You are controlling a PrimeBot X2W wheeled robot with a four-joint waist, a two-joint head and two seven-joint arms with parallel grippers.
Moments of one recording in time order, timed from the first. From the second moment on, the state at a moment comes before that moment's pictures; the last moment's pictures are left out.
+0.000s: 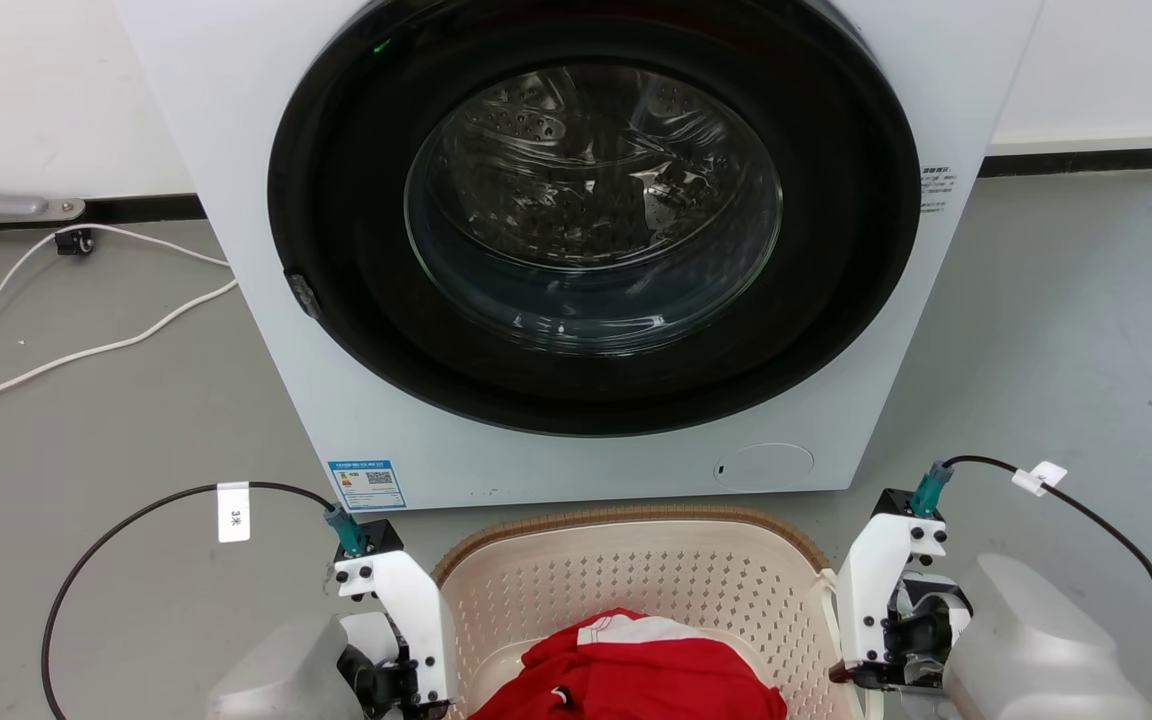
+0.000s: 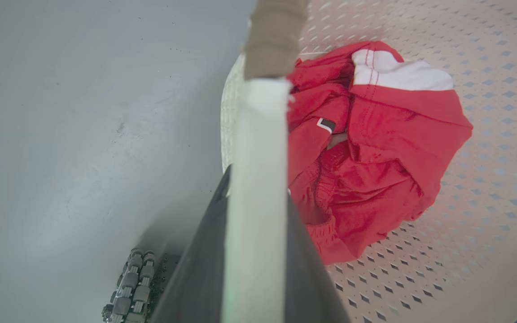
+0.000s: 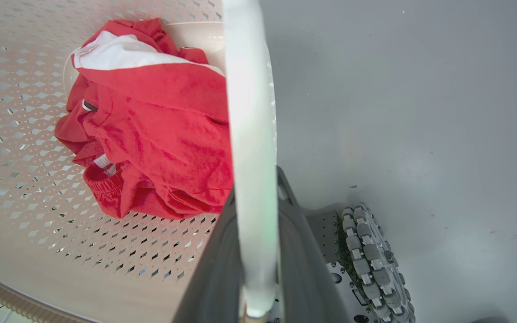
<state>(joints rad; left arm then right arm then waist) -0.66 0.14 -0.93 1.24 -1.23 -0.12 0.50 -0.69 -0.06 0.33 1.29 0.60 0.13 0.75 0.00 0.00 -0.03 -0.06</state>
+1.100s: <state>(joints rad) -0.66 0.15 -0.95 1.24 -1.25 -0.12 0.48 -0.69 -0.06 0.35 1.29 0.63 0.13 0.75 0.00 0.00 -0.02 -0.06</state>
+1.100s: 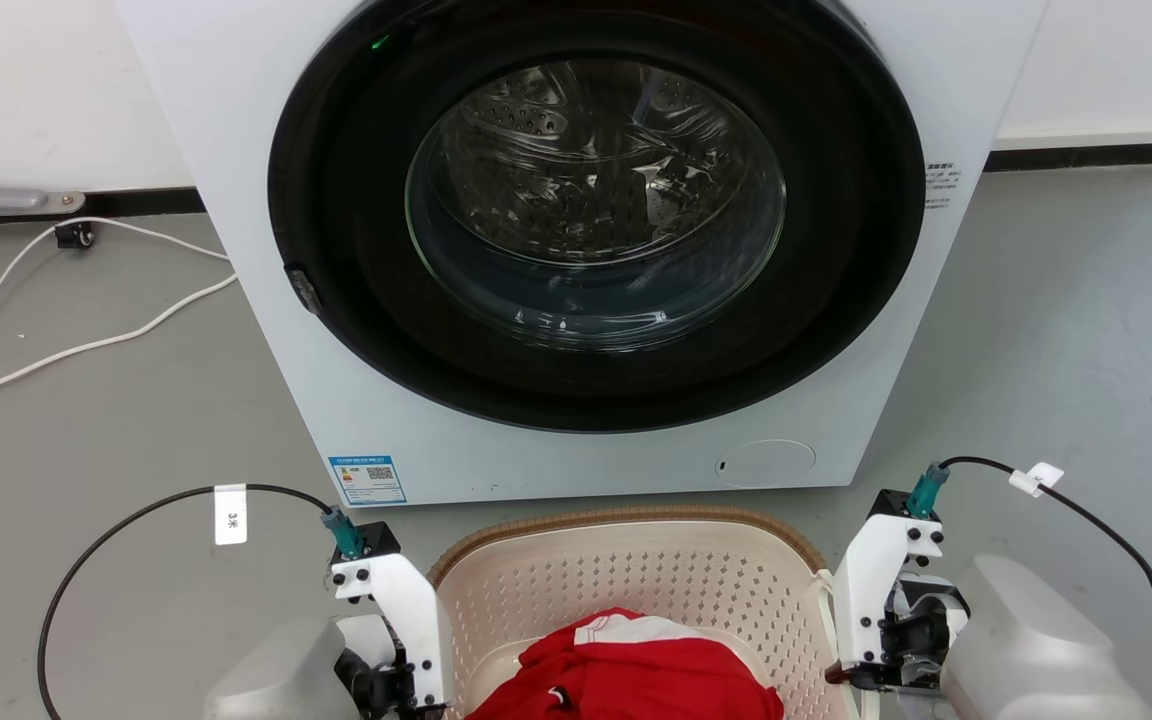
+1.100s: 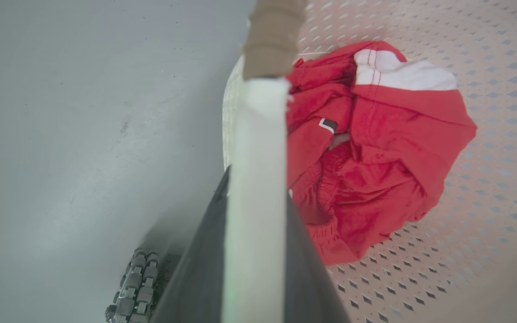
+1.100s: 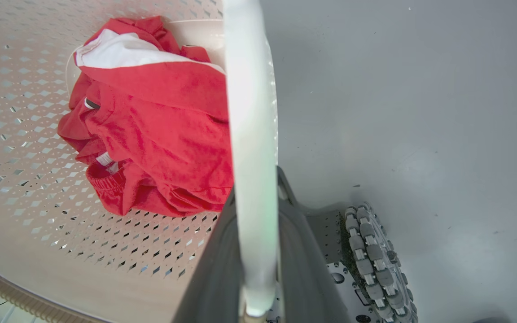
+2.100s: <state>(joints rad) -0.65 0.15 -0.98 1.24 -1.27 -0.12 0.47 -0.68 -0.06 0.35 1.29 0.63 0.13 0.75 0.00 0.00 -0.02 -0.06</state>
